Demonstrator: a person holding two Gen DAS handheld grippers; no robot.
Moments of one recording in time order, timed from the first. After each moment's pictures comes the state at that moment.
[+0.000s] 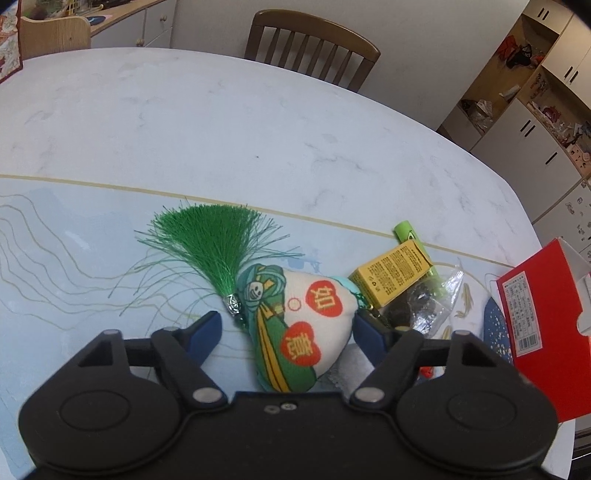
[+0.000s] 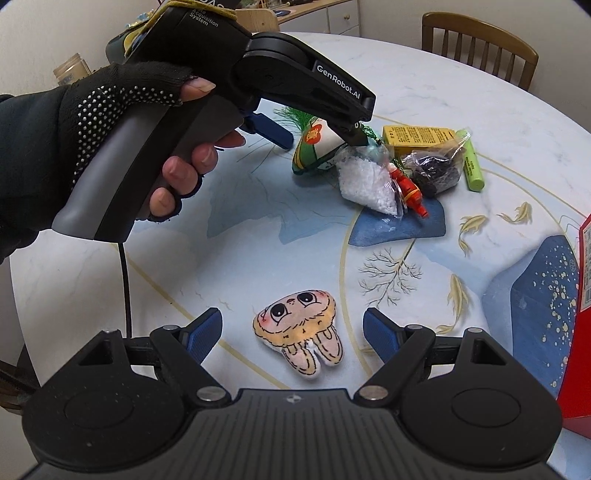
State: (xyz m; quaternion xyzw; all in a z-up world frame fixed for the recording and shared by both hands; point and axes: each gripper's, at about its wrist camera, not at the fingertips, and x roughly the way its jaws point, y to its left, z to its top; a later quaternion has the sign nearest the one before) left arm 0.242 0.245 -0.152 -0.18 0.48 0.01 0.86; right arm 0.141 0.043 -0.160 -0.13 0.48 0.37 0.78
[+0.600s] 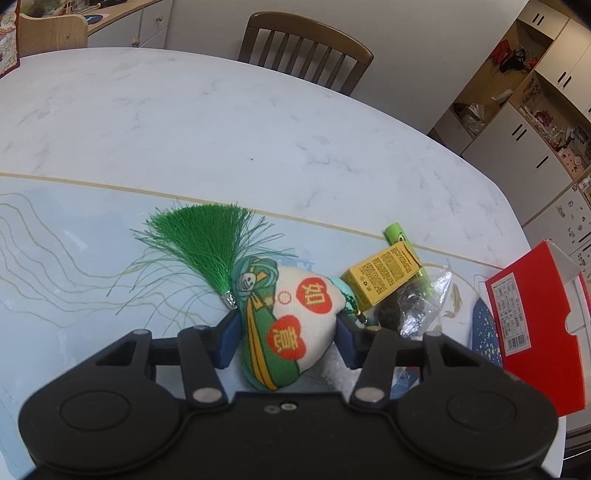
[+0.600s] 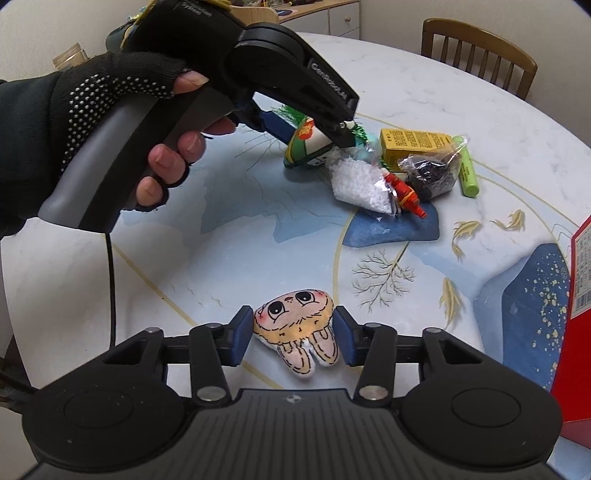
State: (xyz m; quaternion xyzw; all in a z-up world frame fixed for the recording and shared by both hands) left arm 0.238 0.247 -0.148 -0.18 0.47 0.00 0.86; right arm 0.140 0.040 -0.160 -0.15 0.47 0.36 0.79
